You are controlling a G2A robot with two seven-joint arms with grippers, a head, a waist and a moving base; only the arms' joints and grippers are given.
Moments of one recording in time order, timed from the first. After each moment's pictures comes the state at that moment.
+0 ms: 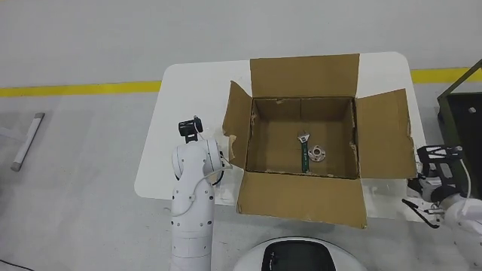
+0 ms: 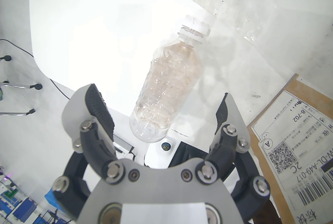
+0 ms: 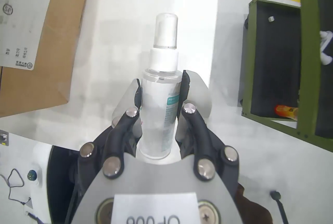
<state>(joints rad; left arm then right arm) 0.95 -1.68 -1.46 -1.53 1.86 0.25 -1.49 -1.75 -1.32 1.88 -2.09 -1.20 -0.07 0.84</state>
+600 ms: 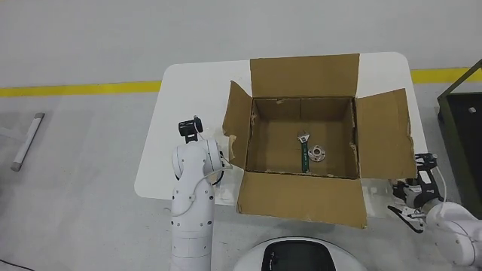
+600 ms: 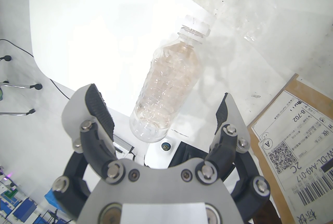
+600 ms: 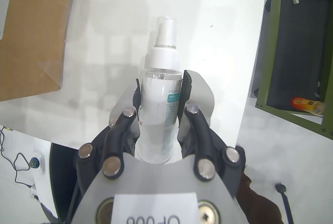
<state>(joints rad) 0.95 -1.68 -1.46 -1.53 1.86 0.25 -1.49 -1.74 -1.32 1.81 -2.01 -1.23 -0.05 0.83</state>
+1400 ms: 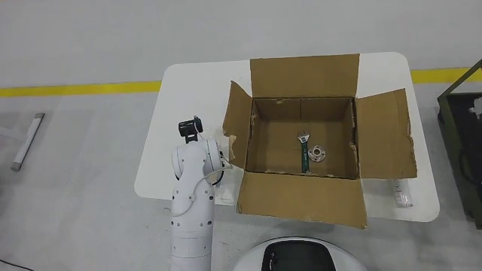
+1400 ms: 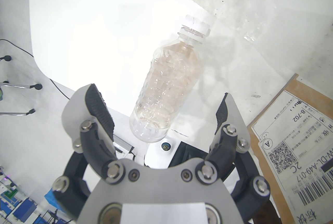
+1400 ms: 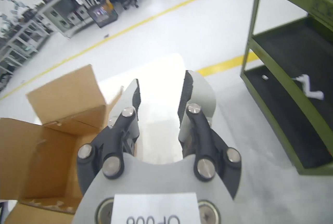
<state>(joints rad) 0.95 -1.68 -1.46 -1.53 1.86 0.25 -1.49 -1.64 -1.33 2.01 -2.35 -0.83 0.20 0.49</state>
